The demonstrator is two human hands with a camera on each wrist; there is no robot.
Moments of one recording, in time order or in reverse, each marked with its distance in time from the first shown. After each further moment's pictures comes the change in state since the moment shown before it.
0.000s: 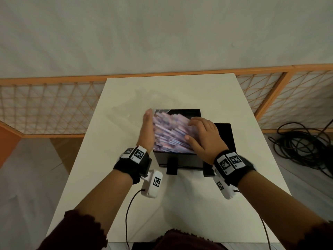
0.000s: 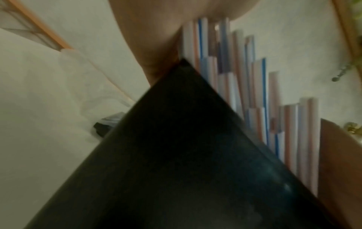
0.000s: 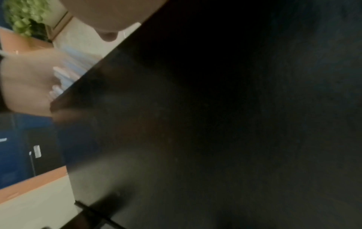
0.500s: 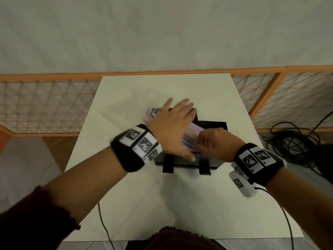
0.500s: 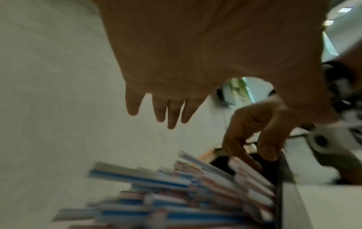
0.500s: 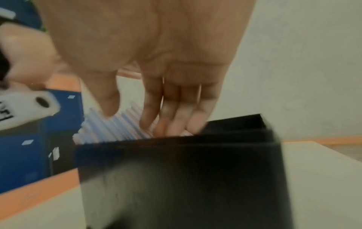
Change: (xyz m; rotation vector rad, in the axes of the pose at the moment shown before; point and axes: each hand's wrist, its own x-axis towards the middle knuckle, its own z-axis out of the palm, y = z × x) left_hand -0.033 0.067 0.039 1.835 -0.595 0.778; right_hand -0.005 0.006 -0.052 -0.085 -0.422 0.040
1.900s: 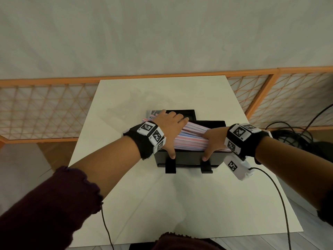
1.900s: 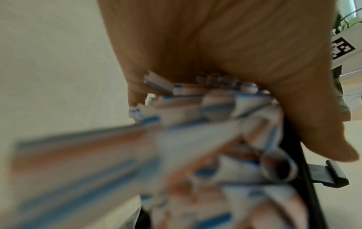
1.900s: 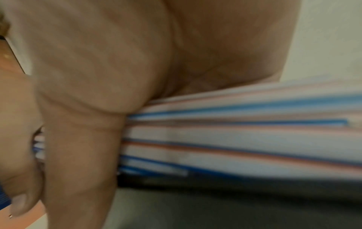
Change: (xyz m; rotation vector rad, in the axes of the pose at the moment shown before) left_hand 0.027 -0.024 0.045 0.137 -0.192 0.018; right_hand 0.032 -0.017 -0.017 -0.200 -0.560 0.372
